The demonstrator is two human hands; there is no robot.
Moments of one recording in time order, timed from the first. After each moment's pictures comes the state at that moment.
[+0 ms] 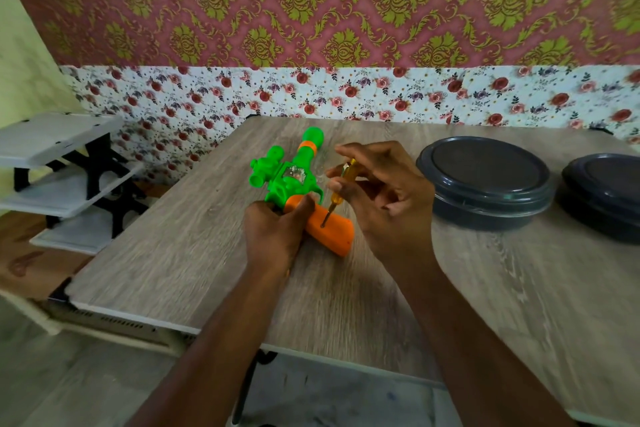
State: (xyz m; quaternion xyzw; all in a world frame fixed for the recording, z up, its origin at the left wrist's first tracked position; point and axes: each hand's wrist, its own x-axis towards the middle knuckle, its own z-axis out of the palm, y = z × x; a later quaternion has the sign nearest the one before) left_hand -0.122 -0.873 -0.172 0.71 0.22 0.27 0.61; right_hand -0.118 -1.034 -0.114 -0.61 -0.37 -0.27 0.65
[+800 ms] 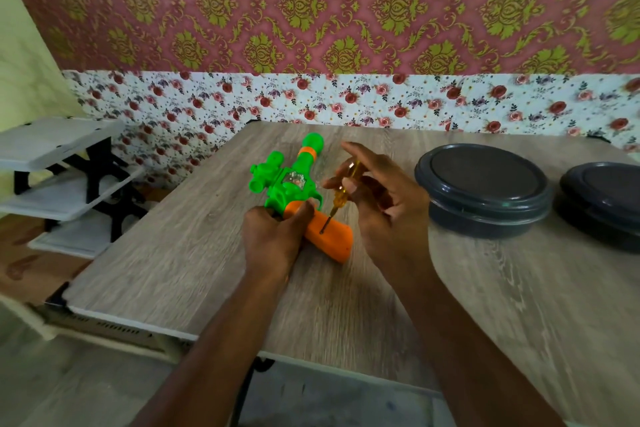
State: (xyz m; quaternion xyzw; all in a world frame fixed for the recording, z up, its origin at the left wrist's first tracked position) left_hand -0.125 -0.874 -0.168 0.71 0.24 0.26 0.61; right_hand -0.116 -1.034 -0.120 -0.63 -0.35 -0.26 0.64
